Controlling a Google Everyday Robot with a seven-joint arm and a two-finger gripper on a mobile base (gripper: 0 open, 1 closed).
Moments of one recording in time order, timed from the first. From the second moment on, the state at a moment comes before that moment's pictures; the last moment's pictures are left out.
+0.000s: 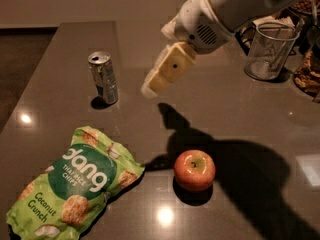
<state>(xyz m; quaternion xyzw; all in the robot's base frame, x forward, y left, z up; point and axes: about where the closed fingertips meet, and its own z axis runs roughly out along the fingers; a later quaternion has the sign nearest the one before) 0.501 -0.011 0.996 -0.59 0.71 0.19 0.33</state>
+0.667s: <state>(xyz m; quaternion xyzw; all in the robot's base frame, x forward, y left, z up) 0.529 0.051 0.973 -0.57 0.73 0.20 0.32</state>
